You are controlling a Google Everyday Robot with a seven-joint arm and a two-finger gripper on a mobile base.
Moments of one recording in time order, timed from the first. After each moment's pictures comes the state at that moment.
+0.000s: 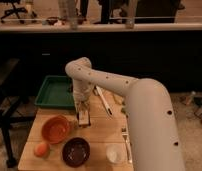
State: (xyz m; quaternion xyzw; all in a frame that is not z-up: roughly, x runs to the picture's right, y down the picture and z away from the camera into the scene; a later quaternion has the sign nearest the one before) arm -0.091 0.113 0.810 -0.31 -0.35 -0.66 0.59
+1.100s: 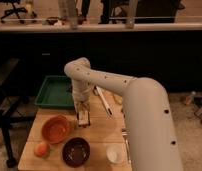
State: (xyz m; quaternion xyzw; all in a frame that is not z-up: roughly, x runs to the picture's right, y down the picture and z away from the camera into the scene) arm -0.091 0.114 0.813 -0.31 -0.35 -0.66 0.59
